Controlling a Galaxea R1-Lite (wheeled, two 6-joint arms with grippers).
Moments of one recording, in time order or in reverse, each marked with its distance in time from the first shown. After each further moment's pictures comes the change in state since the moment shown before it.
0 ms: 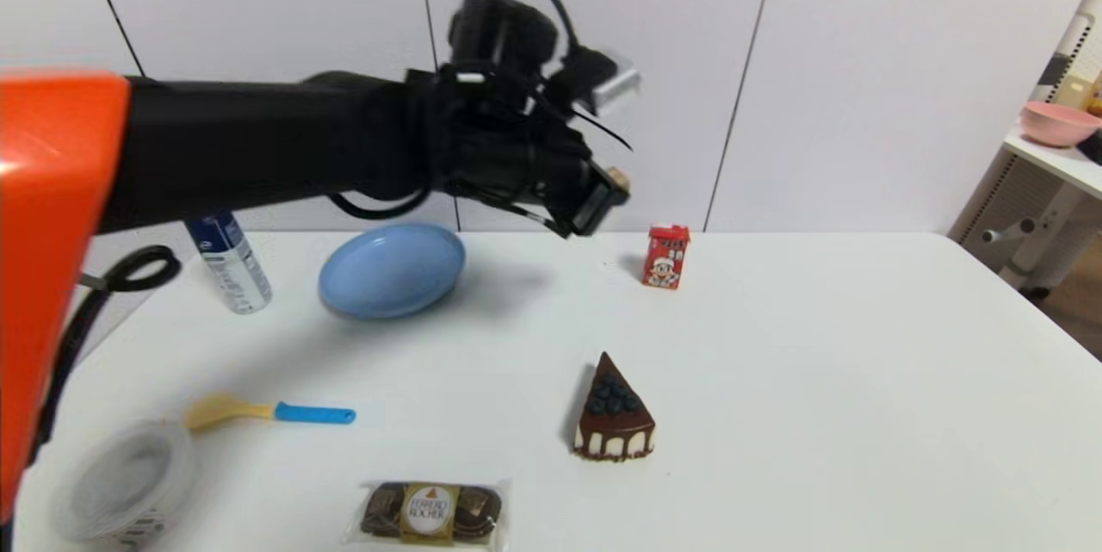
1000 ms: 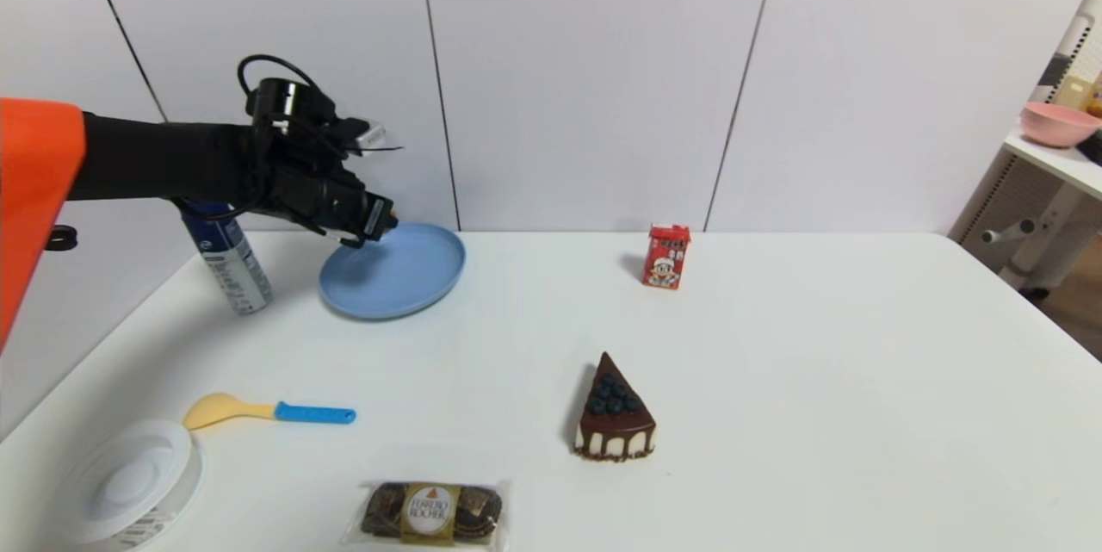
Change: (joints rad) left arm 0.542 0.025 0.211 0.003 0.043 -0.118; right arm 0.000 0.000 0.000 0.000 0.000 0.000
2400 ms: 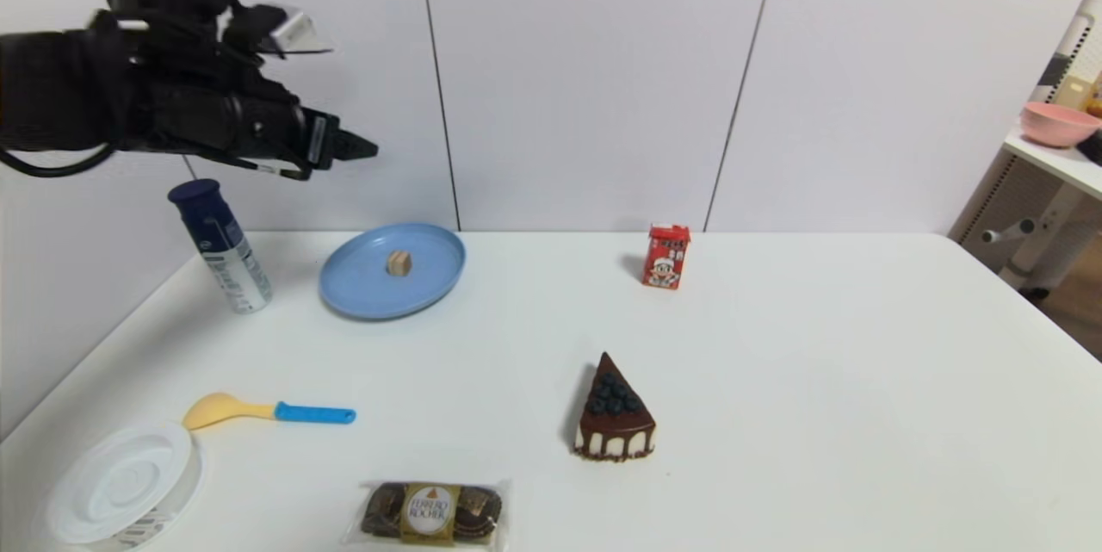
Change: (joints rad) left arm 0.007 -0.275 0.071 -0.049 0.034 -0.041; right arm 0.000 0.000 0.000 0.000 0.000 0.000
